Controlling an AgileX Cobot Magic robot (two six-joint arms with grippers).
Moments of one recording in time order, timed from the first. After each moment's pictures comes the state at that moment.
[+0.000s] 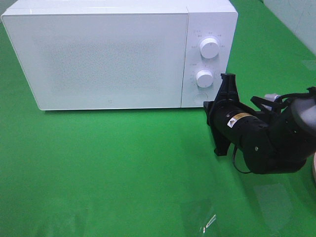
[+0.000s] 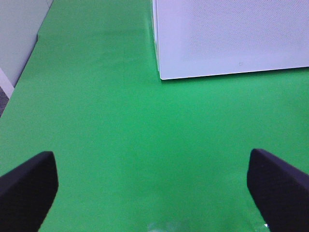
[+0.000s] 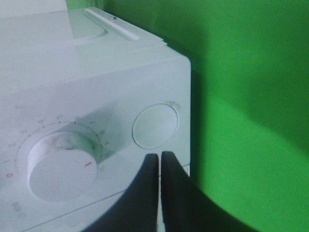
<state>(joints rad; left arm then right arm) 0.09 -0.01 -0.50 -0.16 1.04 0.19 0.55 2.04 -0.62 0.41 -1.02 1.52</state>
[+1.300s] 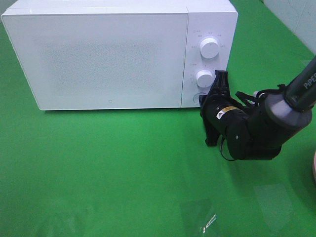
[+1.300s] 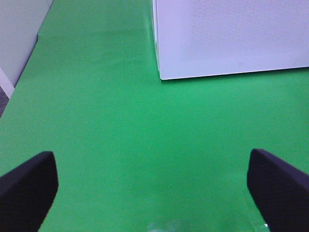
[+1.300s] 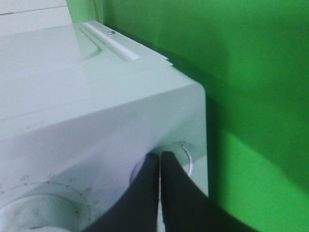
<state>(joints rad) 0.09 -0.01 -0.50 -0.16 1.04 0.19 0.50 2.18 -0.78 0.41 -1.02 1.55</state>
